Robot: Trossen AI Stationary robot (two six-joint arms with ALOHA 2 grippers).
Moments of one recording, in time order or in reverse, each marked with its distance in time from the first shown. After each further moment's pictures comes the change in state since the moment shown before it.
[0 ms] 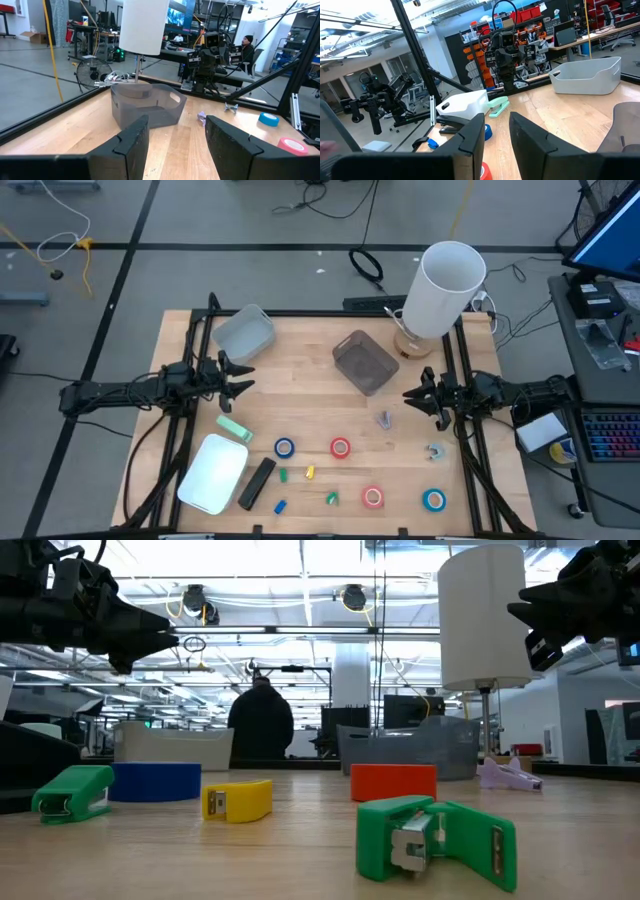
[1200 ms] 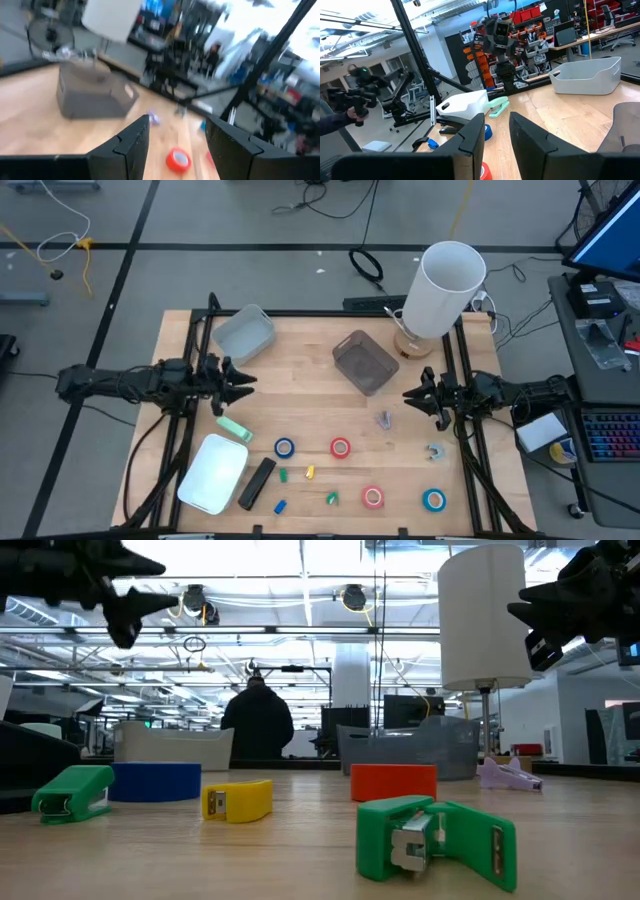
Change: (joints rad) left arm -0.170 0.181 0.265 -0.190 0.003 -0.315; right arm 0.000 0.000 0.000 0.000 0.000 0.000
